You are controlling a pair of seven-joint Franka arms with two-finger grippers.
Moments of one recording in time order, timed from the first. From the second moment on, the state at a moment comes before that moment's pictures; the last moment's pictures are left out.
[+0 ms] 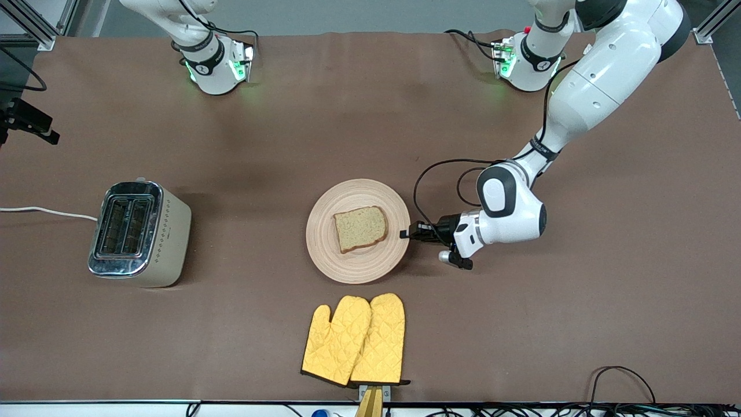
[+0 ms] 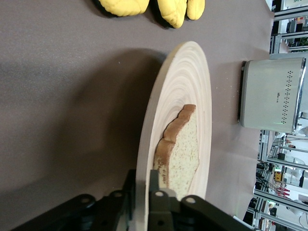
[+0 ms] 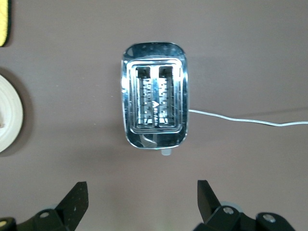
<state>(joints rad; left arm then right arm) 0.04 0.82 -0.59 -1.73 -0.92 2.52 0.49 -0.06 -0.11 -0.06 -1.66 0.01 1.57 -0.11</state>
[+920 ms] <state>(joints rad) 0.19 0.66 -0.48 -1.64 -0.54 2.52 0.08 0.46 0.15 -0.05 -1.69 0.09 1.88 0.52</state>
